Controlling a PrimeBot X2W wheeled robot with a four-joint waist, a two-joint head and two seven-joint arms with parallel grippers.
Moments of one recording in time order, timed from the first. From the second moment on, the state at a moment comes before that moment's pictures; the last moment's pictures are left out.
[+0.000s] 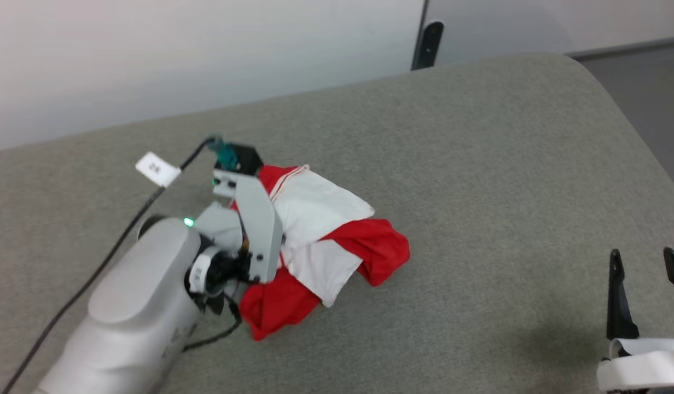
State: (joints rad) left arm -0.77 0.38 -0.66 0.44 -0.83 0.06 0.79; right arm 0.00 -0.05 -0.21 0.00 -0.07 0.13 -0.26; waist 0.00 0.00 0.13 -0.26
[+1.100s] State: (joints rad) left arm -0.65 0.45 -0.61 0.40 -0.85 -0.06 0.51; right arm 0.01 -0.05 -0.07 0.03 -0.05 0.13 -0.26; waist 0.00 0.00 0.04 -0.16
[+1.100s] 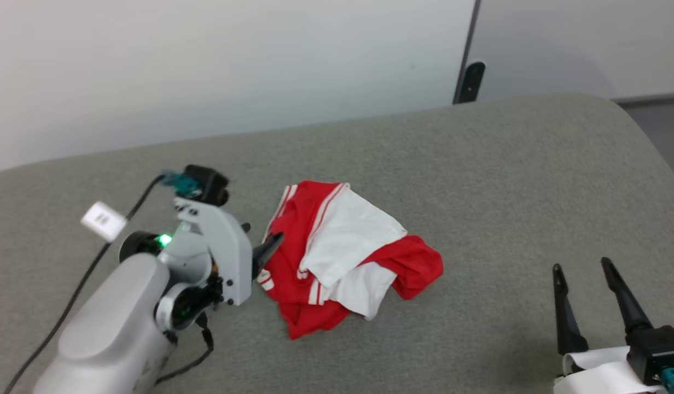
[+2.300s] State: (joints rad) left arm 0.00 0.32 -0.21 0.15 -0.66 0.00 -0.26; right arm 0.12 -0.05 0.02 0.08 0.03 0.13 -0.26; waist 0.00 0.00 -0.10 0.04
